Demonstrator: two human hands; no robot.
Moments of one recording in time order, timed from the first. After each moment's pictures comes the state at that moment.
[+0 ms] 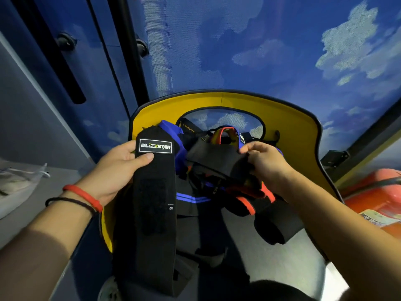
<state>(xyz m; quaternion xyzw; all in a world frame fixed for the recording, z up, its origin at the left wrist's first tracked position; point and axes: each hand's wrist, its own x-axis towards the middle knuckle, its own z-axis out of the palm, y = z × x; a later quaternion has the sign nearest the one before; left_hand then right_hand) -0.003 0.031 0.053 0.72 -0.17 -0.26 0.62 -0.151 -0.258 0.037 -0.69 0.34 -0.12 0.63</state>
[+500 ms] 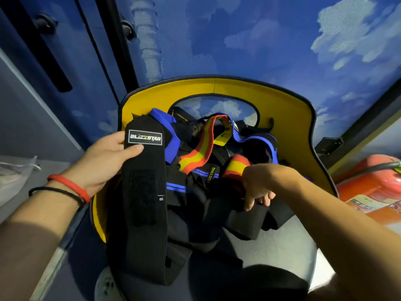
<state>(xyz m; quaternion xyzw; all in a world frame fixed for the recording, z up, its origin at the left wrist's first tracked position) -0.002 0.029 0.048 0.74 -0.16 -0.25 0.60 -0.163 -0.251 0.035 -0.86 0.21 0.45 0.06</state>
